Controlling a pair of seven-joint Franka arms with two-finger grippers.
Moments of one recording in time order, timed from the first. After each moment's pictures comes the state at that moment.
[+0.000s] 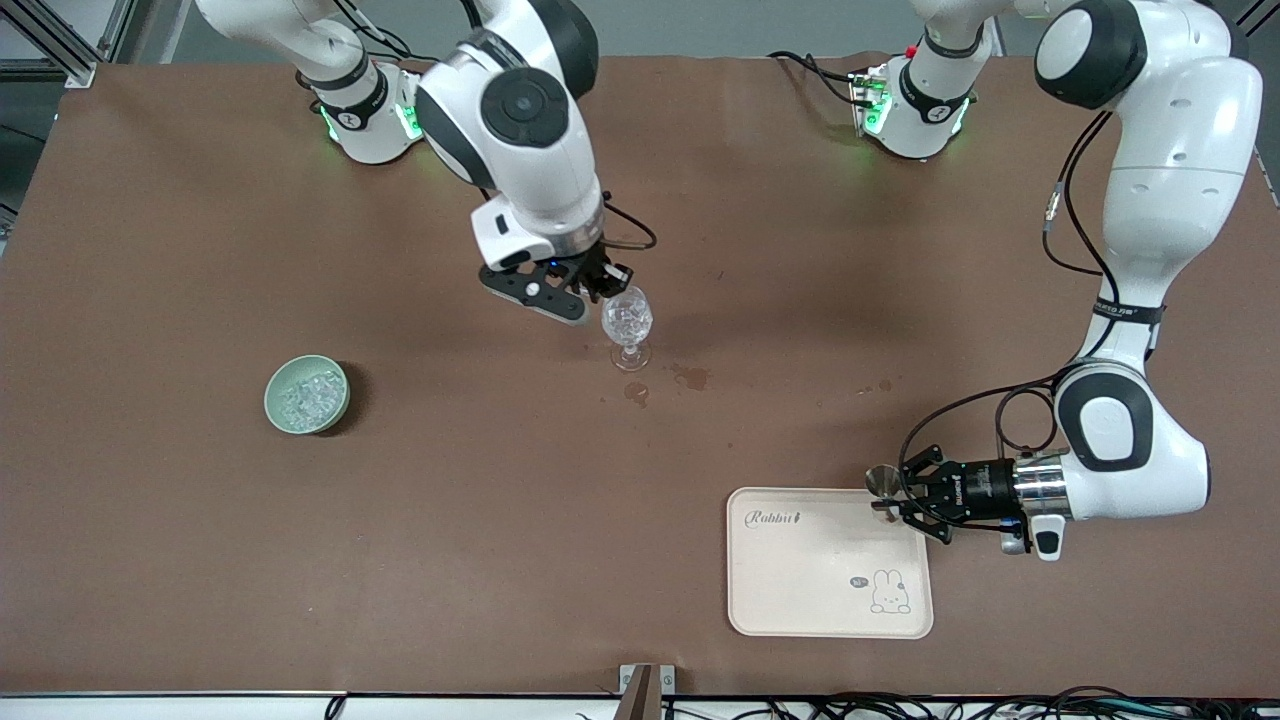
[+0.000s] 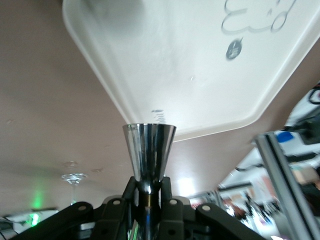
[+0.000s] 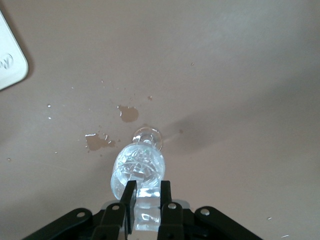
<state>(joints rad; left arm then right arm) 0.22 0.93 -0.30 -1.29 -0.88 1.99 -0.85 0.46 0.43 0.35 -1.46 -0.09 1.86 1.23</state>
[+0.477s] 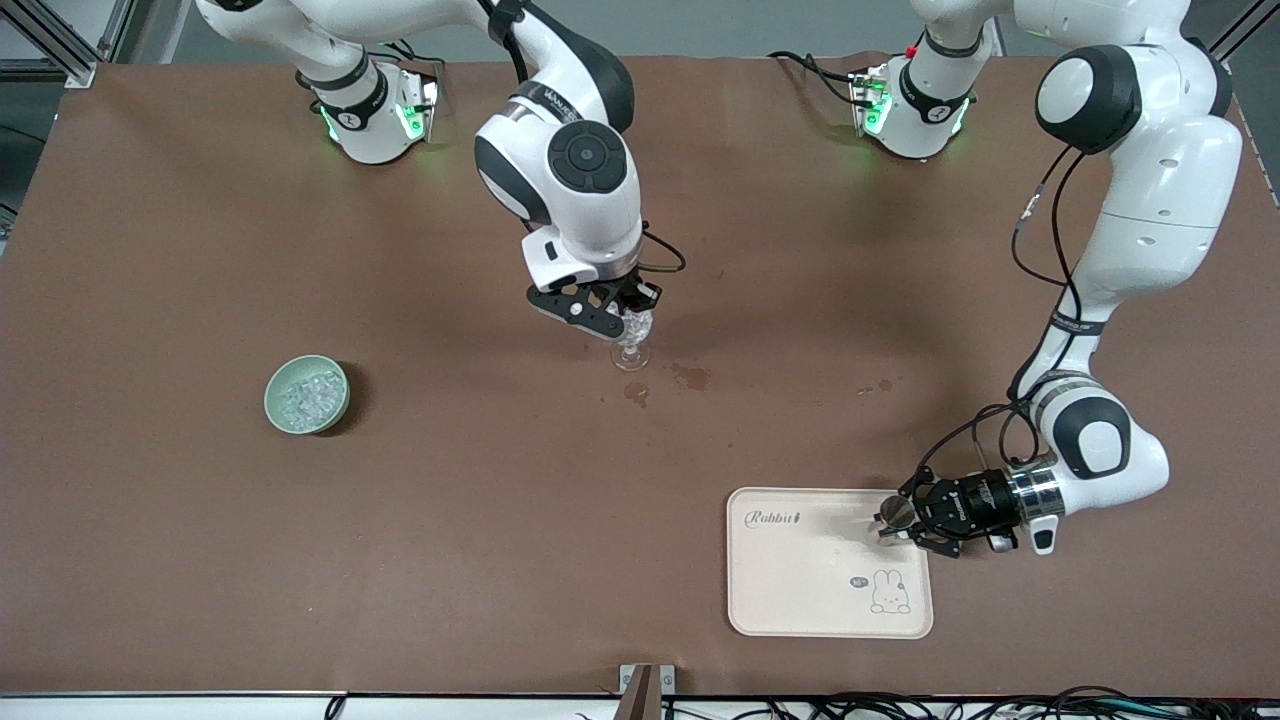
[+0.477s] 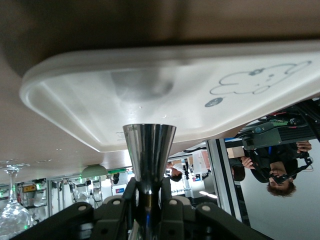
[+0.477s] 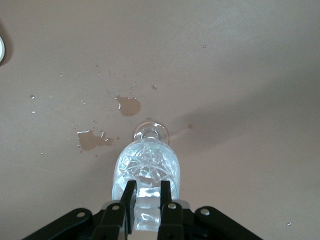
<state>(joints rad) 0.25 1.06 -0.30 -1.29 -1.17 2.07 -0.74 0.50 0.52 0.35 -1.45 -0.13 1.91 1.28</state>
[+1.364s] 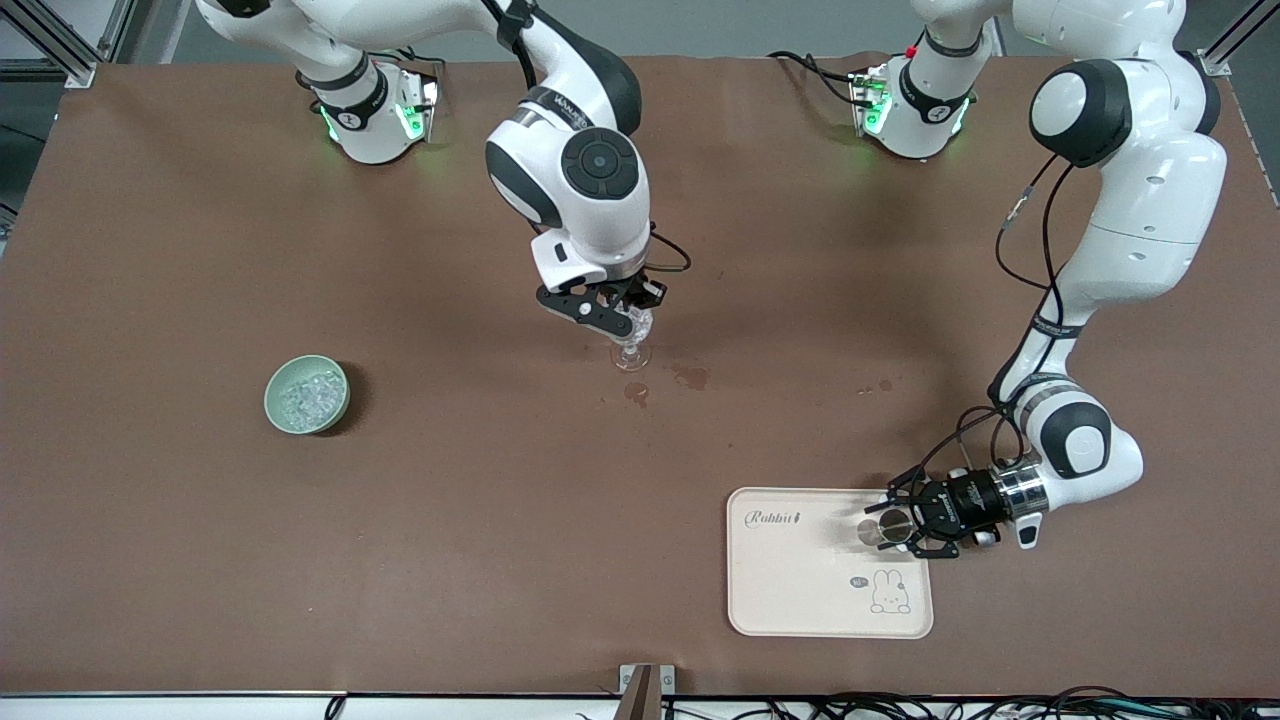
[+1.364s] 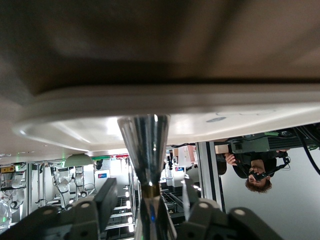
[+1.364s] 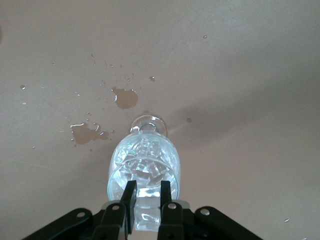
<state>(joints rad) 0.25 1.10 -0.30 -1.28 -1.26 2.07 -0.74 0.51 0.54 0.36 -1.45 -0.13 1.90 1.29</state>
